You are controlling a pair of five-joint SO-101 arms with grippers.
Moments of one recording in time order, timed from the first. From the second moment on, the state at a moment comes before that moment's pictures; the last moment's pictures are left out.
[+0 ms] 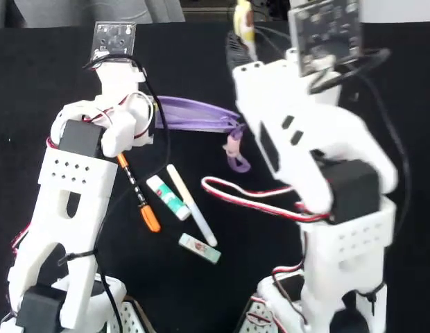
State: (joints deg) left arm 8.2 -25.5 10.3 67.3 6.0; right arm -16.8 -34.3 -3.6 56.3 6.2
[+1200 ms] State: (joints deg) left arm 8.3 -31.9 26.0 52.5 6.0; right arm -33.0 -64.0 50.8 10.2 6.1
